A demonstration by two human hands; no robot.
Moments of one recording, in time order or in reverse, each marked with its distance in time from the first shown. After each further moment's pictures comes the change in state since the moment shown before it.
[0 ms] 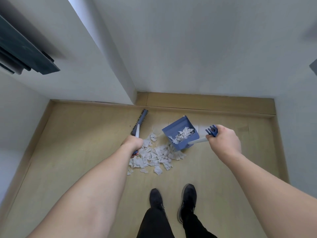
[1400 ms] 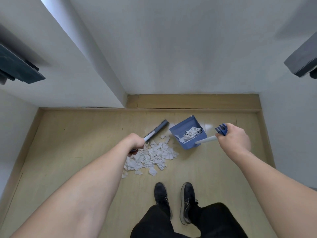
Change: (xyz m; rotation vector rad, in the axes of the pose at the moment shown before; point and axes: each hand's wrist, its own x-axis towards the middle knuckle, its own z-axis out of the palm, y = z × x) left_hand -0.047 0.051 0.007 0.309 -0.147 0.116; right_hand 0.008 0.063 -0.041 -0.028 0.094 0.098
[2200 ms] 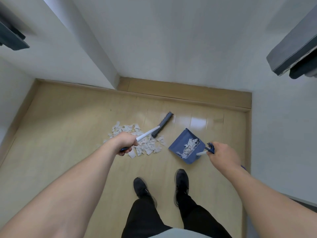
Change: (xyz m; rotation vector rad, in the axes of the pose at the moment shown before) left_hand -0.062 0.078 0.144 -0.331 -0.050 -0.091; right_hand 0.040 0.202 -0.016 -0.205 -0.337 -0.244
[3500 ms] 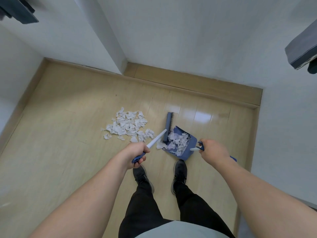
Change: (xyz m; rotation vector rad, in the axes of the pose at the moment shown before) left_hand -0.044 -0.044 0.087 -0.452 -0.126 -0.179; right_hand 0.011 -0.005 0.044 -0.266 -0.195 -0.180
